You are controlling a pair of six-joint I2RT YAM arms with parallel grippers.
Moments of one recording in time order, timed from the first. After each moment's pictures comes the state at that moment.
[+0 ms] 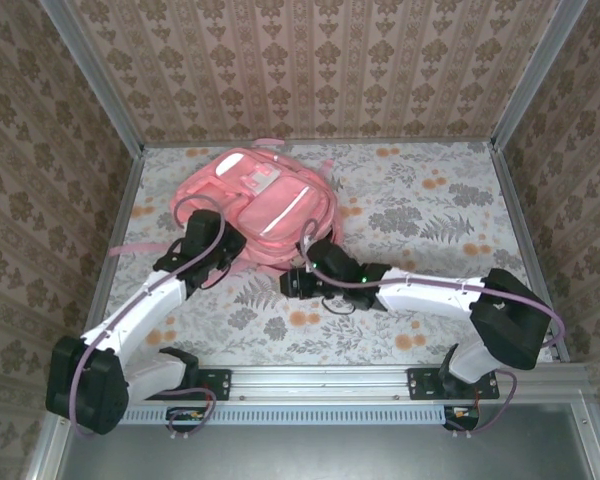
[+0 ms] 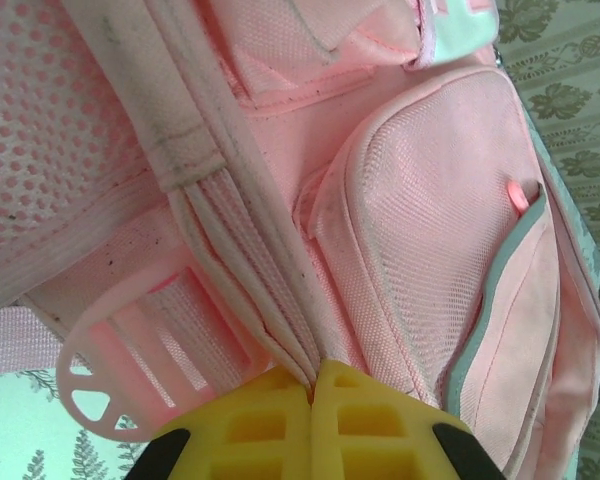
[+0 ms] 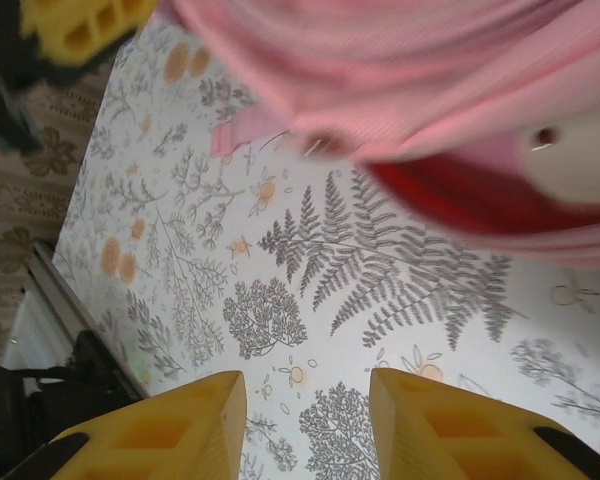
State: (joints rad) left arm -0.43 1.12 0.70 -0.28 0.04 -1.07; right arm 0.98 1.52 0.85 0.03 -0.08 0.78
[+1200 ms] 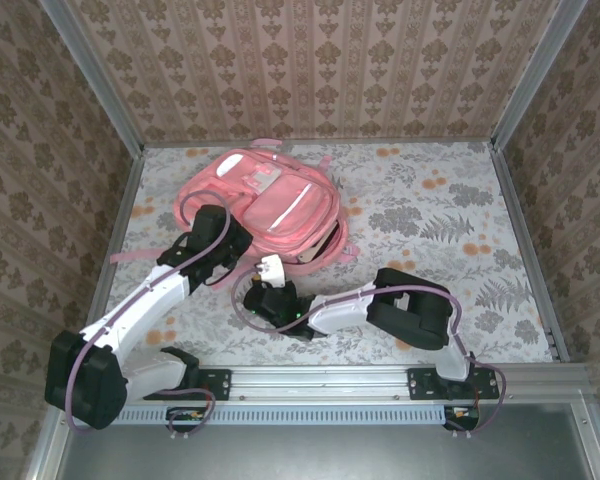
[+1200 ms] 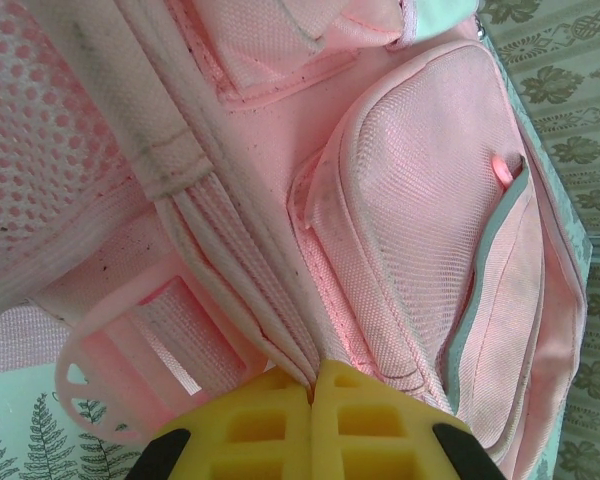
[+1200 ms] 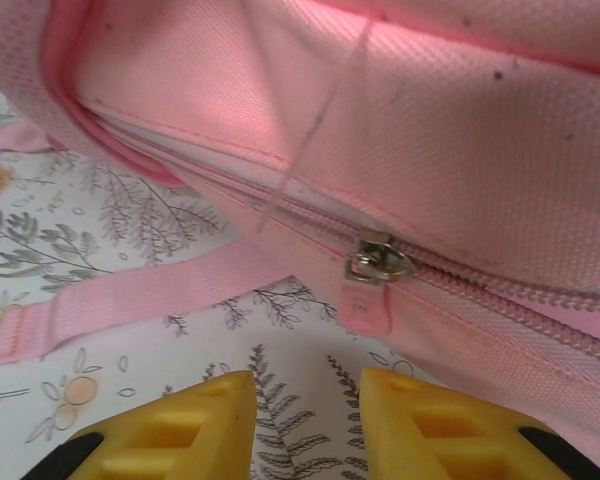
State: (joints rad) left arm -0.48 1.14 0.77 -0.34 0.02 -1.12; right arm 1.20 2.03 1.12 0.24 0.77 0.60
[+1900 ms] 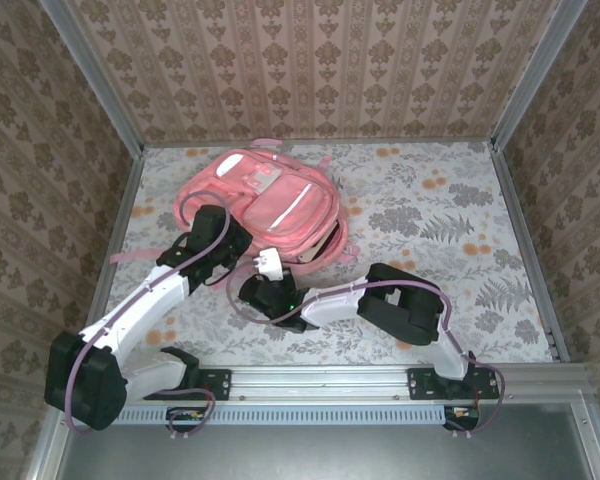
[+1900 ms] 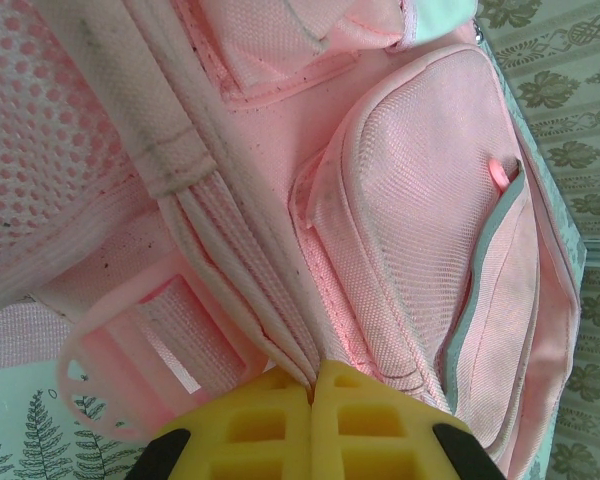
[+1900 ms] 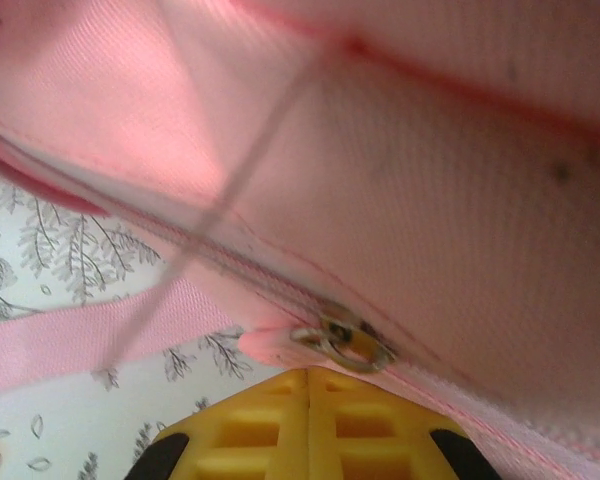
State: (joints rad) left arm -0.48 1.14 0.76 -0.34 0.02 -1.13; right arm 1.17 2.09 1.19 0.18 0.80 0.56
